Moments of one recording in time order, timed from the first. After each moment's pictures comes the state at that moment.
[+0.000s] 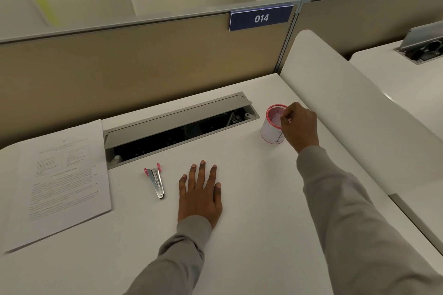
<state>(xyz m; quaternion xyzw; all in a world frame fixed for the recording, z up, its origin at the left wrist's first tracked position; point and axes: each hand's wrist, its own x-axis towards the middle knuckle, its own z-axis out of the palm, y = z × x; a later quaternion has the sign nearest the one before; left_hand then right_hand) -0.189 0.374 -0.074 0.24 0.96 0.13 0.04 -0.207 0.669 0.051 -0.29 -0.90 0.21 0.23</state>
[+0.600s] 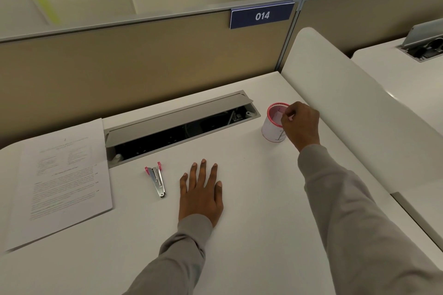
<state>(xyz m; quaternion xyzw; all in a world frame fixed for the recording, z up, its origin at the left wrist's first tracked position) -0.188 0.374 -0.073 0.24 0.96 0.13 0.03 -0.209 0.671 0.049 -0.29 -0.90 0.20 0.26</state>
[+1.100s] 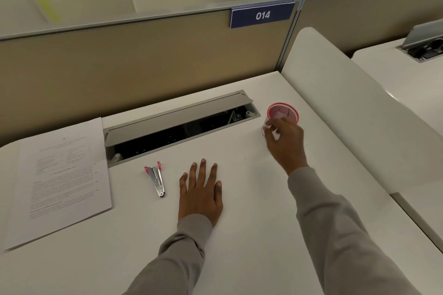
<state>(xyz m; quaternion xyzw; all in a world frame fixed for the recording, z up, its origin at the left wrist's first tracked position) -0.189 0.374 -0.074 0.24 0.96 0.13 0.03 -0.188 0.626 0.025 -0.15 -0.90 0.23 0.33</state>
